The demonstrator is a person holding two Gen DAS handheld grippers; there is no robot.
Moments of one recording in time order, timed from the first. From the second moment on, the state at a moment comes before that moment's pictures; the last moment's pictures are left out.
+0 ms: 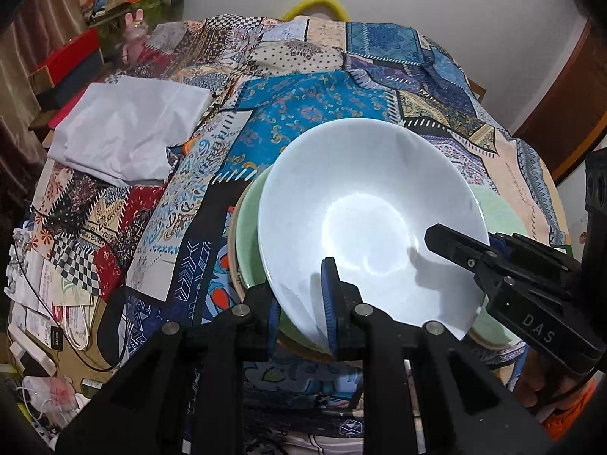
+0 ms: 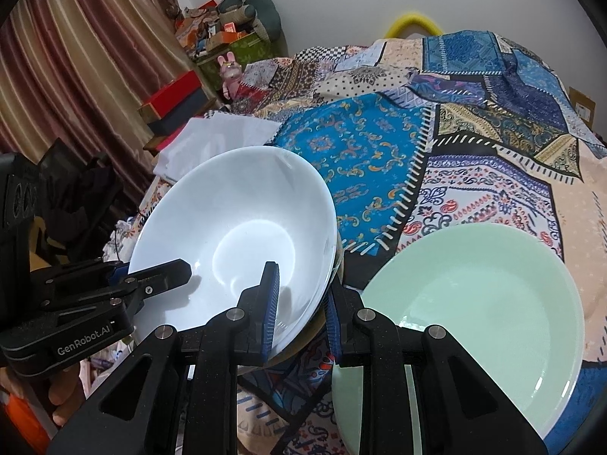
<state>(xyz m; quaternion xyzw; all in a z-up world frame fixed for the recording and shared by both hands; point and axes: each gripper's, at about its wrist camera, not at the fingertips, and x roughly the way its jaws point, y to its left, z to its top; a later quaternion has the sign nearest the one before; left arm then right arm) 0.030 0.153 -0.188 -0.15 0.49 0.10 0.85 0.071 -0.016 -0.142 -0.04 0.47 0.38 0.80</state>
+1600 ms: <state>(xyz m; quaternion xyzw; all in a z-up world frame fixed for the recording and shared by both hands) 0.023 0.169 -0.171 -0.15 0.45 0.13 0.87 0.079 -0.023 -0.148 -0.03 0.47 0.38 0.80</state>
